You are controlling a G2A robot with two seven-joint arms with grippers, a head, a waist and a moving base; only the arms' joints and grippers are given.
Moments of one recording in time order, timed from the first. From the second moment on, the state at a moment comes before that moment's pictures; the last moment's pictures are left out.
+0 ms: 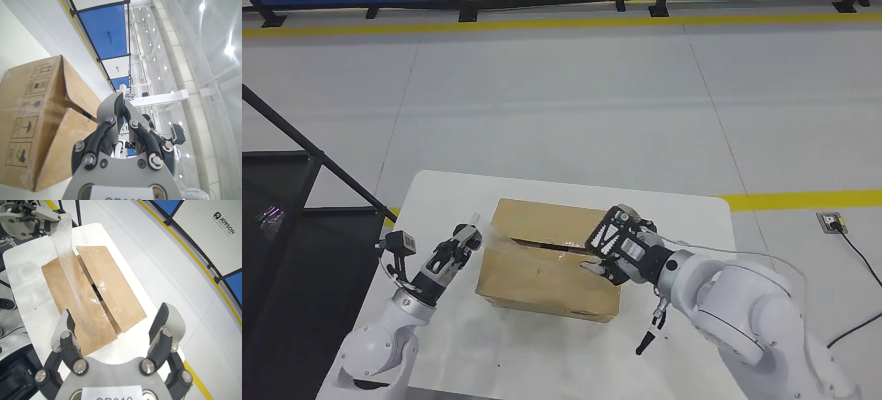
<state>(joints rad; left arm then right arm) 1.25 -1.17 -1.52 -1.67 -0.27 -0.22 -0.44 -0.84 -1.17 1.13 -2.05 -1.09 -0.33 0.99</state>
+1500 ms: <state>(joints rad) 1.26 -1.18 -1.50 -1.69 -0.28 -0.27 -0.42 -0.62 -1.18 0.93 -1.56 -0.43 -0.45 1.19</state>
